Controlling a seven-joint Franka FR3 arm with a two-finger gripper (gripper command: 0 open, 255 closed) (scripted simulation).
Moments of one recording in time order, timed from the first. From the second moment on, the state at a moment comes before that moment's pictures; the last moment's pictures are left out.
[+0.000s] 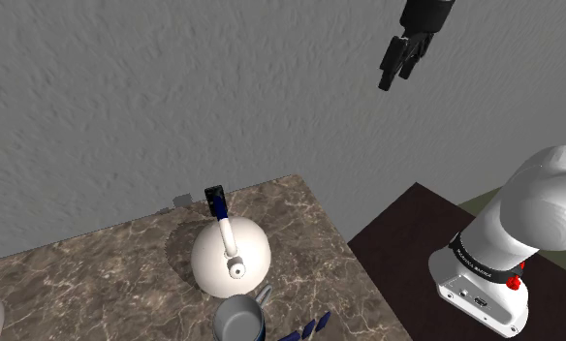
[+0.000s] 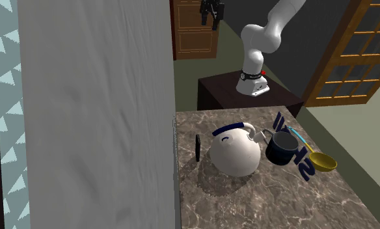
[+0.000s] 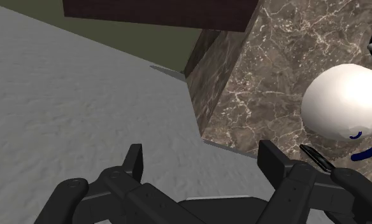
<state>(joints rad) 0.02 -0.79 0.04 -2.39 0.03 1.71 -0.03</state>
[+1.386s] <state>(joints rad) 0.08 -0.25 0.38 -2.23 0.09 2.04 0.38</state>
